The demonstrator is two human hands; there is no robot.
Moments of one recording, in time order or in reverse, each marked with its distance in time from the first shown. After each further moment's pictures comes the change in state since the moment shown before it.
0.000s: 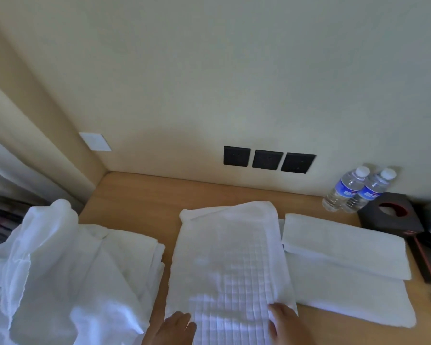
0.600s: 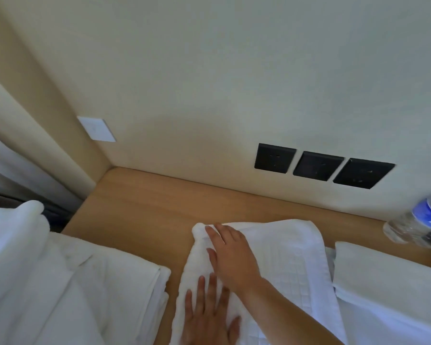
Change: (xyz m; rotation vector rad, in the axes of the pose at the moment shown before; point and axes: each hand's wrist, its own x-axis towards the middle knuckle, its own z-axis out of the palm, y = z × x) left_hand 0.131 0.011 0.061 -0.084 0.052 -0.382; right_hand 0.225 -0.190 -0.008 -0.342 0.322 -0.569
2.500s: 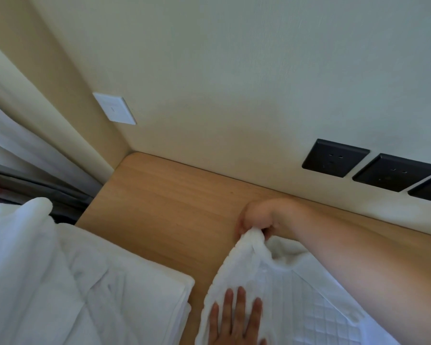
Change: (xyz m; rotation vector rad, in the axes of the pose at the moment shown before) left_hand 0.040 -0.044 0.003 0.109 0.105 0.033; right_hand 0.158 0.031 -0.036 0.486 -1.080 0.563
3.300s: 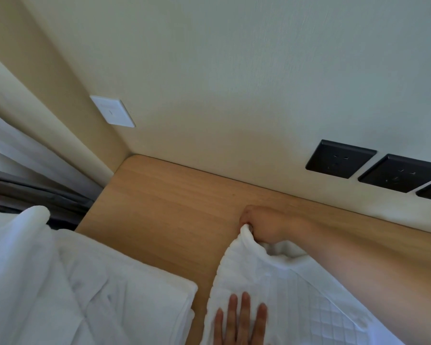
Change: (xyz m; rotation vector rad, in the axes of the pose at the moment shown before) left_hand -0.021 0.015 0.012 0.220 0.170 0.064; right_hand 0.013 0.023 0.005 -0.534 0.261 -0.373
